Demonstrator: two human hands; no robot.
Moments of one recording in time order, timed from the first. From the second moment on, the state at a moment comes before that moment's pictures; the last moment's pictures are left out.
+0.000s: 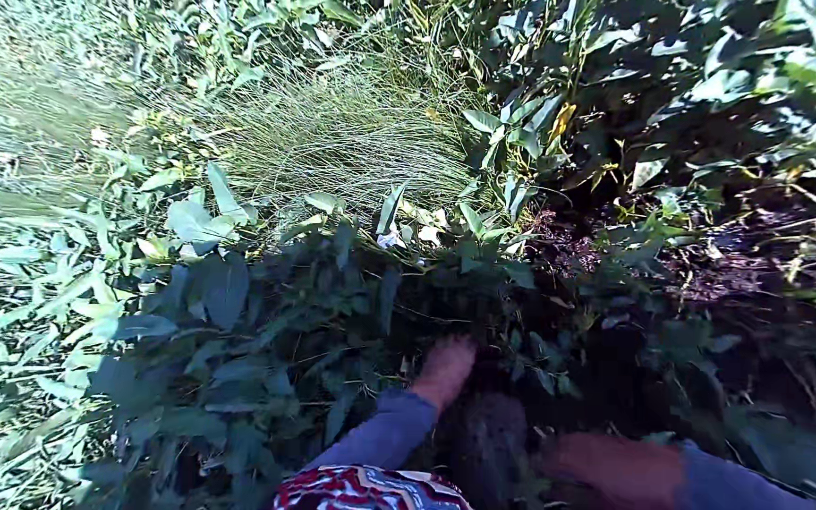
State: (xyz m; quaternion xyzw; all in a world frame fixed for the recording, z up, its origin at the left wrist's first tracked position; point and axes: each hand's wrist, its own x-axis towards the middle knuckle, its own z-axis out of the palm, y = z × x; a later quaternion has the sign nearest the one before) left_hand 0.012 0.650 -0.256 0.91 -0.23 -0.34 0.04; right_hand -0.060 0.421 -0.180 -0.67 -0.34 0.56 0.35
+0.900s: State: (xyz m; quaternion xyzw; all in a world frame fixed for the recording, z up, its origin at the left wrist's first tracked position) left_hand 0.006 0.637 -0.269 0.89 -0.14 -0.37 0.22; right_hand -0.048 0.425 -0.176 -0.67 -0.31 0.58 0.33
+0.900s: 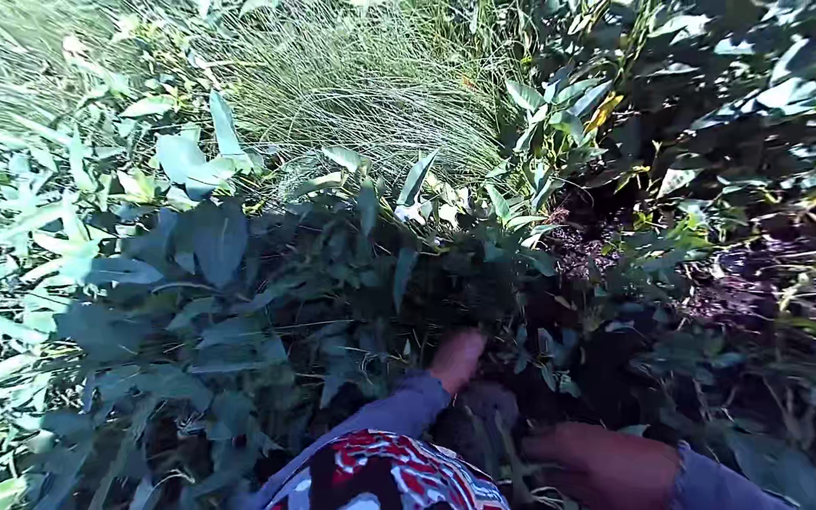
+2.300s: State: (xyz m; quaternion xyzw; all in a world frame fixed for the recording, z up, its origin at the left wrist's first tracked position) left_hand 0.027 0.674 -0.253 0.94 -0.04 -0.35 -0.05; right_hand -0.031 0.466 -0.236 -0.78 0.12 0.38 0.49
